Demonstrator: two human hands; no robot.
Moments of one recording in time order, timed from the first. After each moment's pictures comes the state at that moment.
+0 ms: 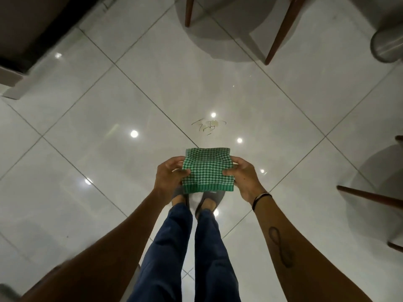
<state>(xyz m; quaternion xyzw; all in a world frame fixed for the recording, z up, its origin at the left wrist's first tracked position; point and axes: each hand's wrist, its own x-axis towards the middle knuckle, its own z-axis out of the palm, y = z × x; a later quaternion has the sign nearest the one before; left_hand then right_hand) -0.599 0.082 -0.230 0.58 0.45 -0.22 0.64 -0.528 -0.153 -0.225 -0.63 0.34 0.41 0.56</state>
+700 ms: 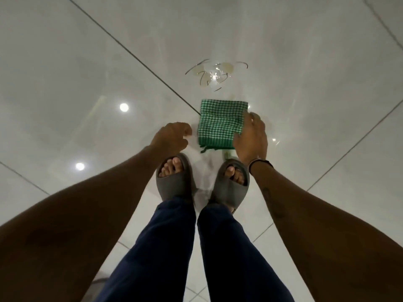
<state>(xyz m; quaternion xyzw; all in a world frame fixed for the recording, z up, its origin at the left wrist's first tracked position) -0.567 0.103 -0.608 0.86 0.08 -0.42 0.28 -0.551 -0.146 -0.609 -0.94 0.07 0.28 0.20</state>
